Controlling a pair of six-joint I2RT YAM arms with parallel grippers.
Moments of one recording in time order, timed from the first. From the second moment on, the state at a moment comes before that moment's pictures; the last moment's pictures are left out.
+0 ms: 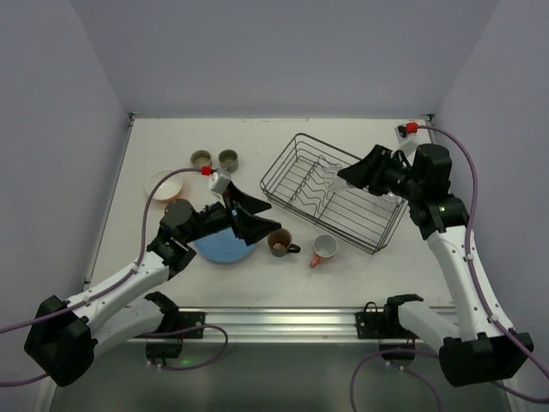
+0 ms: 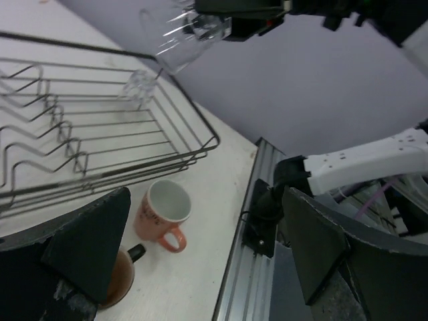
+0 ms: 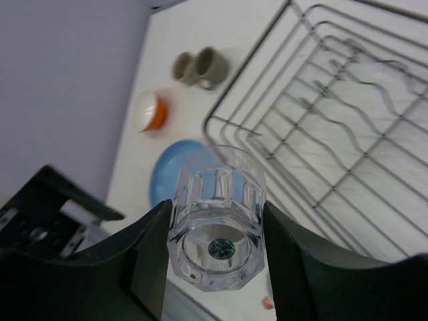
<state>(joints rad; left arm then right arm) -0.59 0.93 0.52 0.50 0.56 -0.61 0.13 1.04 1.11 -0.50 -0.41 0.56</state>
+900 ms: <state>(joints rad) -0.84 1.33 0.72 1.15 0.66 -0.78 0.20 0.89 0.84 0.18 -1.06 1.07</state>
